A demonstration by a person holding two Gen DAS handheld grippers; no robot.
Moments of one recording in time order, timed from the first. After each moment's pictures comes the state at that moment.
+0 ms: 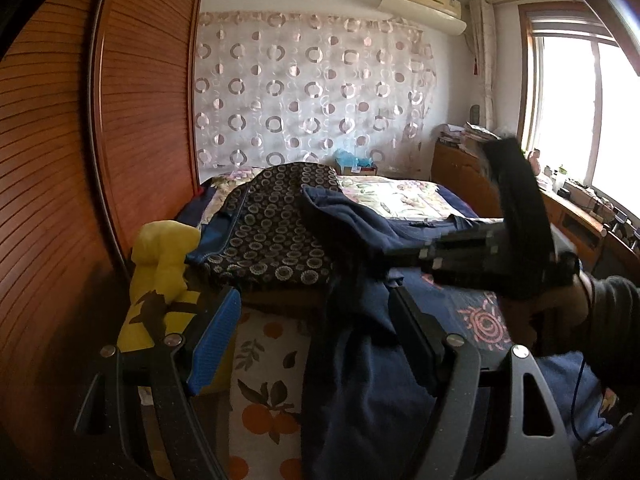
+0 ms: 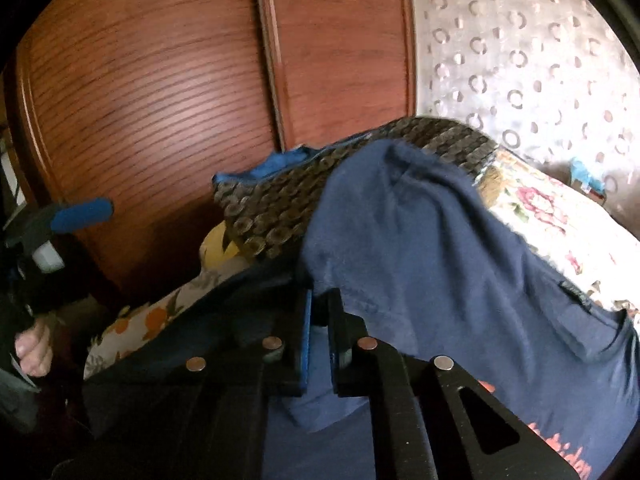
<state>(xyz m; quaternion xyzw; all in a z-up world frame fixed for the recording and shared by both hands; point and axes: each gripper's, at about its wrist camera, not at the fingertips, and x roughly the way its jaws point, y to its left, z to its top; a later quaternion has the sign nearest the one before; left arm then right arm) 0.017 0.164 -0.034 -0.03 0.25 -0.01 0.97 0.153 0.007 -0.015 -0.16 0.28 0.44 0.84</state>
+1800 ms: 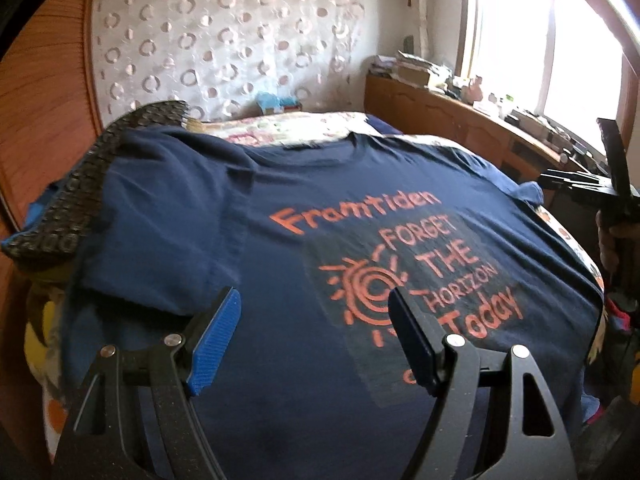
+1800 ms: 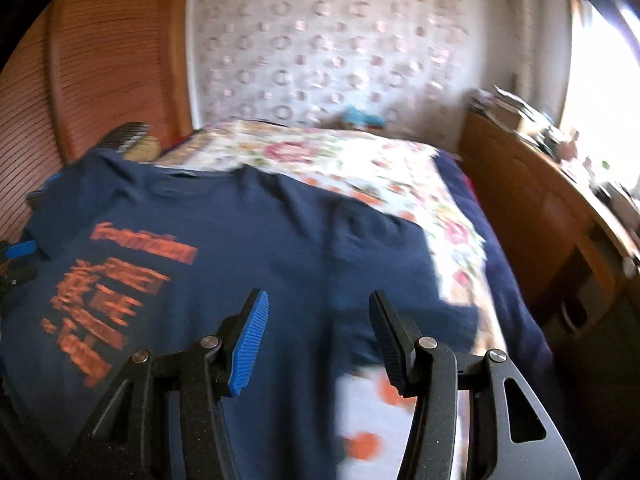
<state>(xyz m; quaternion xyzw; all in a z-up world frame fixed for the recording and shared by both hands) 0.075 0.016 -0.090 0.02 0.35 -0.13 0.93 0.081 -0.317 -0.036 -0.08 0.29 0.09 0.95</state>
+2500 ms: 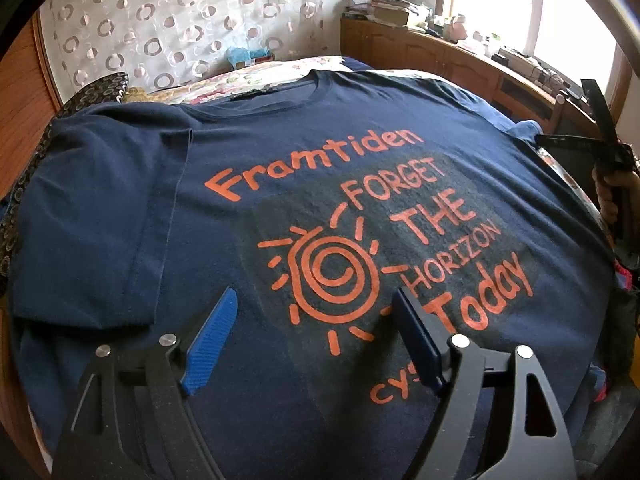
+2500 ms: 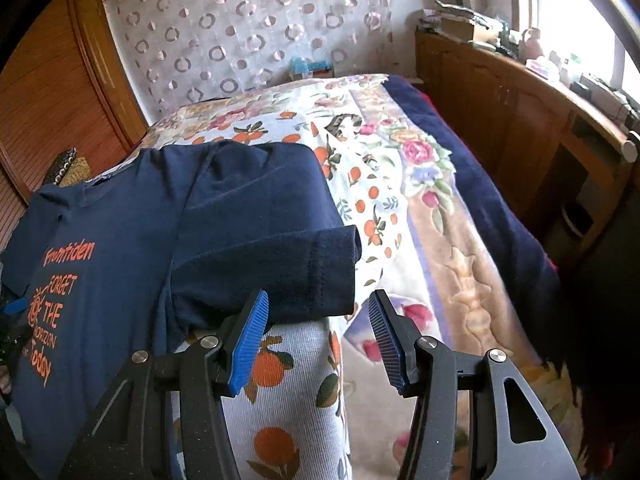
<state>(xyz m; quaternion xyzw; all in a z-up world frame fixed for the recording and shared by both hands) 0.100 -0.021 -0.111 0.08 0.44 -0.15 0.88 0.116 -0.394 -0.033 0.04 0.38 0.05 0.92</state>
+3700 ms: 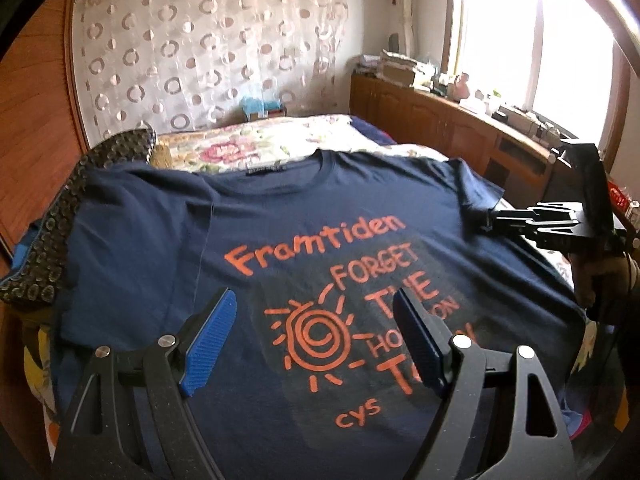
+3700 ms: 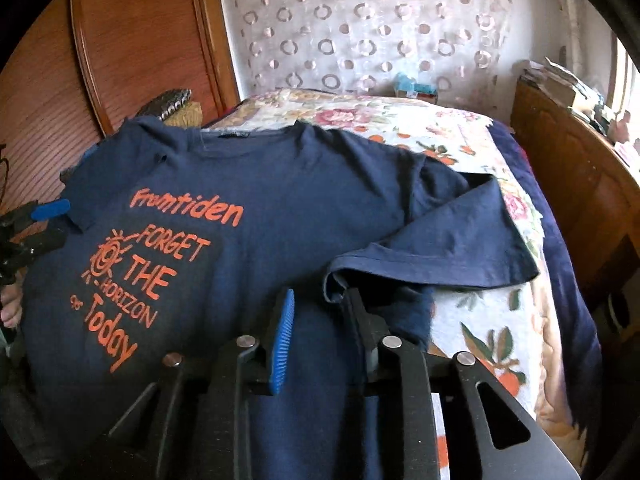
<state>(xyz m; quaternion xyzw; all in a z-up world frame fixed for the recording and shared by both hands) 0.081 -0.022 -0.054 0.03 0.34 -0.14 0.93 0.078 -0.293 -0.029 -0.06 0.34 0.19 0.92</state>
